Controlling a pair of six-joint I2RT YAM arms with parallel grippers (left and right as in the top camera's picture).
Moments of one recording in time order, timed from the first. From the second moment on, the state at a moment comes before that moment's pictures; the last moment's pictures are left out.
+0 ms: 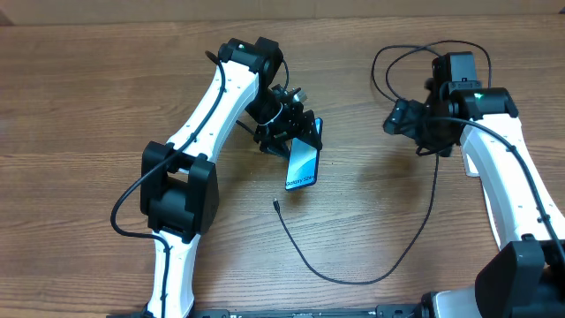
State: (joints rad) left arm -0.39 2.24 2.03 -1.49 0.73 -0.23; right arm 0.04 1.63 1.37 -1.01 -0.21 0.38
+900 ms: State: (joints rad) left arm -0.39 2.24 2.03 -1.46 0.73 -0.23; right arm 0.26 1.56 1.21 -0.85 -0.66 0.39
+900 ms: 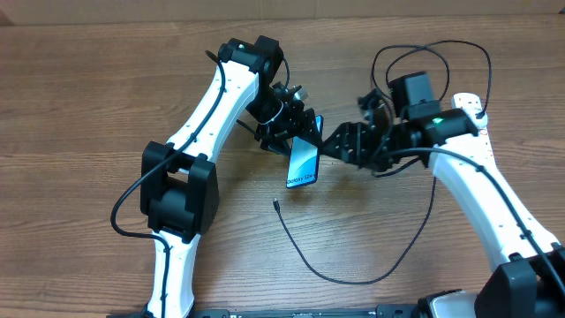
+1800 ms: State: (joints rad) left arm -0.39 2.24 2.03 -1.46 0.73 -0.23; right arm 0.44 1.56 1.12 -0.64 -0.45 0.72
